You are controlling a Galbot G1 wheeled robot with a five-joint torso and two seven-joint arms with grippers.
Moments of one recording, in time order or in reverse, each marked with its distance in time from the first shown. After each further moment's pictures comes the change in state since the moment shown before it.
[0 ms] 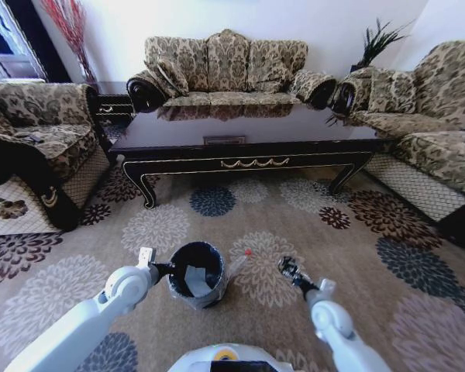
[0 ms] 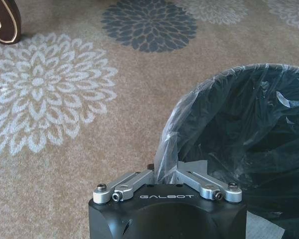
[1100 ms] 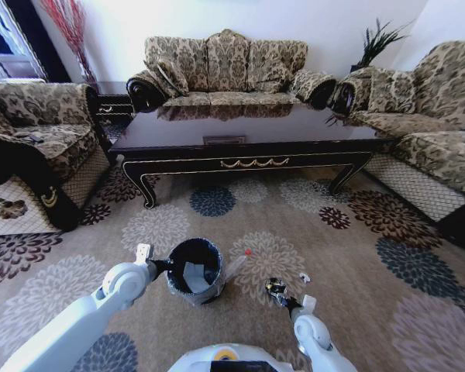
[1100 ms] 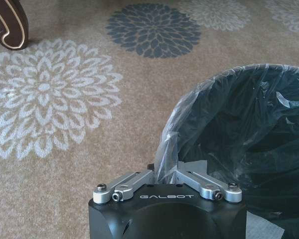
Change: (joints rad) left arm -0.010 0.014 -0.017 -0.001 -0.021 0.000 -0.004; right arm 0.063 0.171 -0.113 -0.337 -0.060 -0.003 0.000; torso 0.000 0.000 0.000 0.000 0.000
